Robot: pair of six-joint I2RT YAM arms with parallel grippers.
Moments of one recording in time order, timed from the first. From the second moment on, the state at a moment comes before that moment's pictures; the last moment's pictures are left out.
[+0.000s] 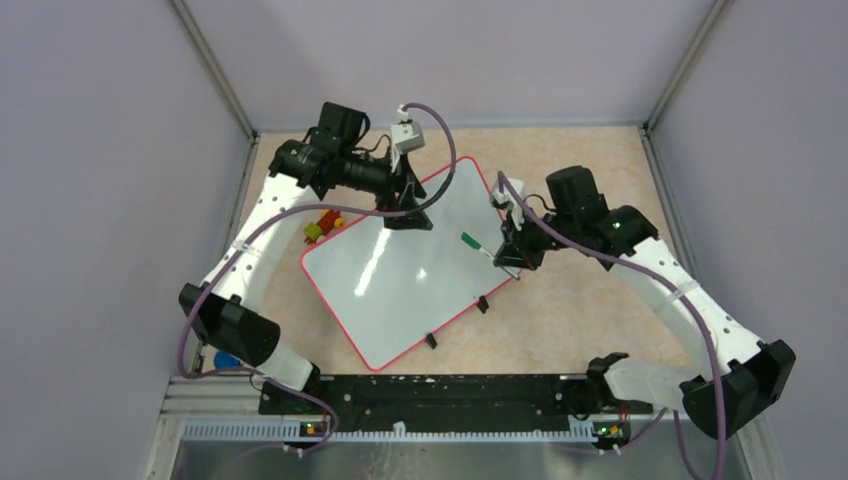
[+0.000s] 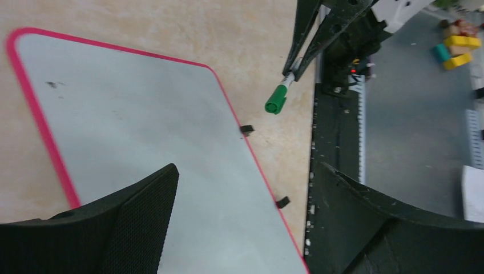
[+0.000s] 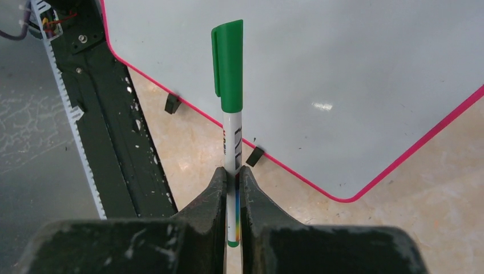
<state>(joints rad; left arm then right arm) -0.41 1.54 1.75 -0.99 0.95 0.45 0.52 1.16 1.19 -0.84 -0.60 -0.33</state>
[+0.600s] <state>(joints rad) -0.55 1.53 1.47 -0.82 1.15 0.05 0.65 1.16 1.30 -0.91 -0.56 -0.42</state>
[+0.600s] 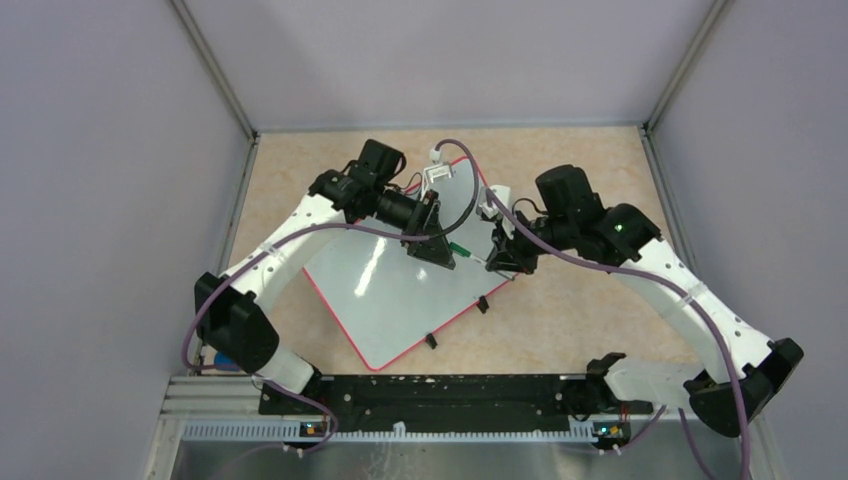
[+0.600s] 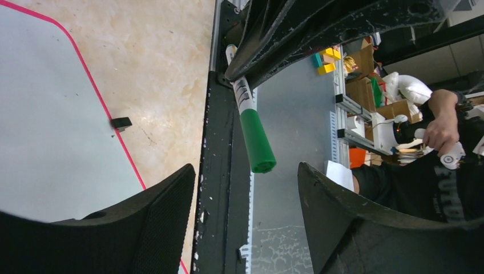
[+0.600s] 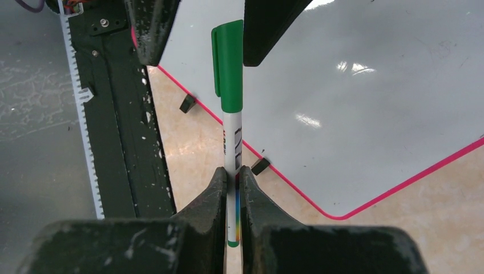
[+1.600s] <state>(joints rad) -0.56 1.55 1.41 -0.70 1.22 -0.11 0.71 1.21 1.32 -0.95 -0.54 -0.44</state>
